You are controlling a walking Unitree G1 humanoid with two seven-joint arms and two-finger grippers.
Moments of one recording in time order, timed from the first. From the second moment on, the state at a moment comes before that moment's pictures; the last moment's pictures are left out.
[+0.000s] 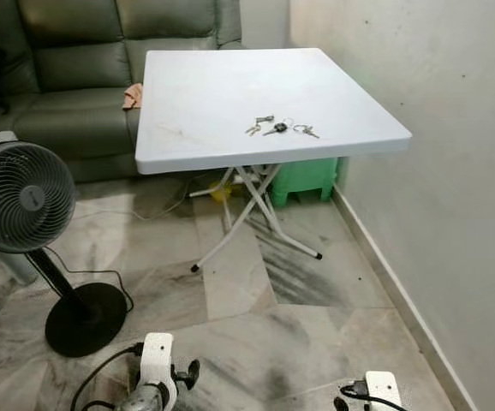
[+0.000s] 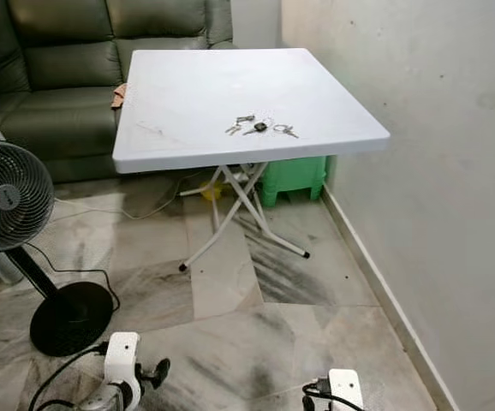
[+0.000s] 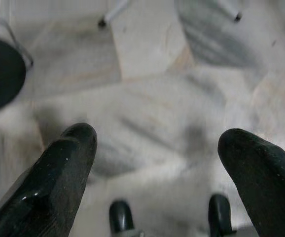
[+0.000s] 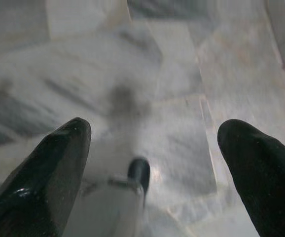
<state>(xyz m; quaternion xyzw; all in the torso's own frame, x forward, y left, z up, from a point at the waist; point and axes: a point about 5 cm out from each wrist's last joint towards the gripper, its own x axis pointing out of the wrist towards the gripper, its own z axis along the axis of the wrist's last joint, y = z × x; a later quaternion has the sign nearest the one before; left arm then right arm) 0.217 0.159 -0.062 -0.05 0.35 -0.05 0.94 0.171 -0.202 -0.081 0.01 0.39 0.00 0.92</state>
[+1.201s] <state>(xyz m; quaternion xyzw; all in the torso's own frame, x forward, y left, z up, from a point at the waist) 0.295 0.160 0.055 -0.09 0.03 -0.11 0.99 0.264 -0.172 0.054 0.00 0.01 0.10 0.99</state>
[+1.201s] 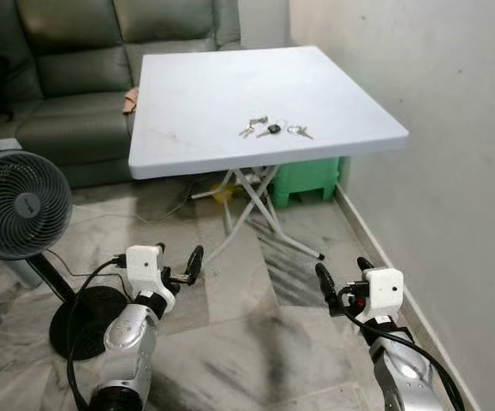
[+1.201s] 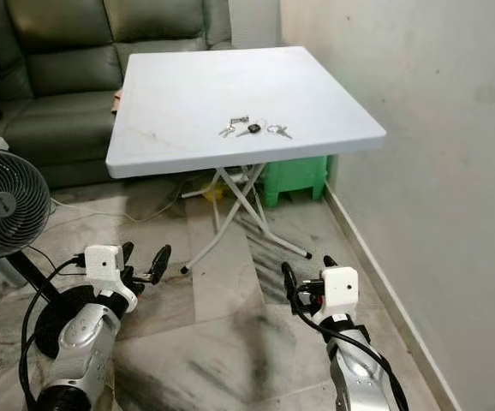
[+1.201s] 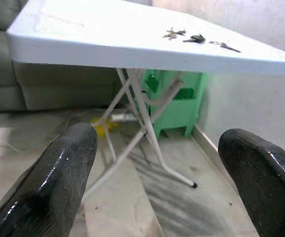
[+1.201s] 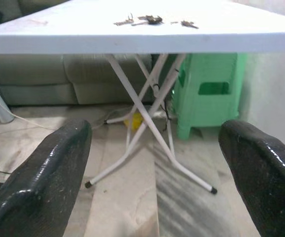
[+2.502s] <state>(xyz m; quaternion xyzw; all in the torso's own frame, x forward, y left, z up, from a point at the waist) 0.290 0.163 0.056 -0.08 0.04 -0.10 0.99 0.274 -0.152 0.065 -0.01 0.01 0.15 0.99</state>
